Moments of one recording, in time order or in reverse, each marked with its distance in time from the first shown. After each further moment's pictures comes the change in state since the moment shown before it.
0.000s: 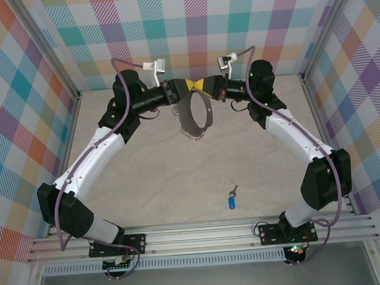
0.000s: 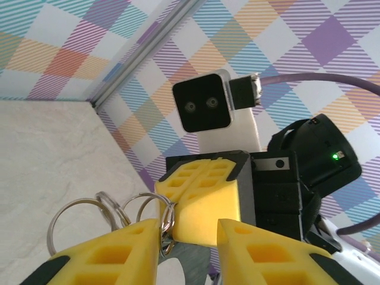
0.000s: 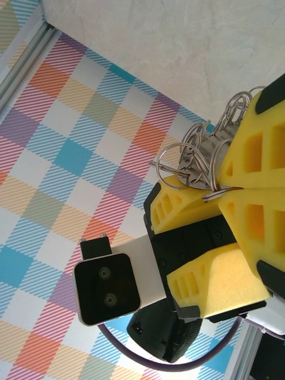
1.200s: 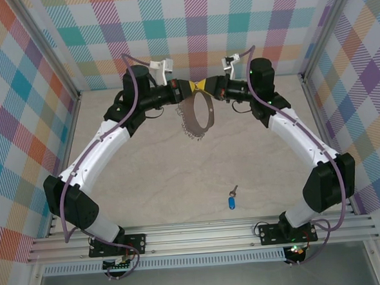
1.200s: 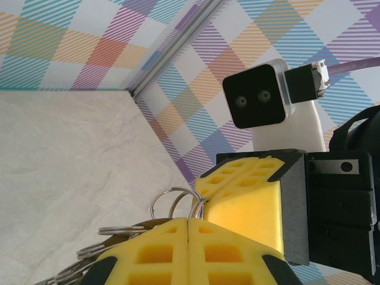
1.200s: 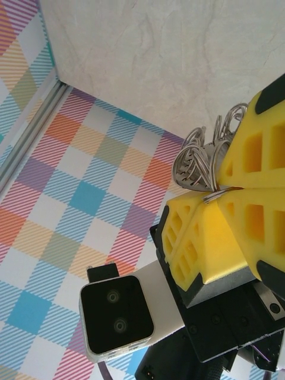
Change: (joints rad) left arm -0.029 0.080 0.116 -0.172 -0.097 0.121; right arm -0.002 -0.031 0.039 -0.248 0.129 -0.143
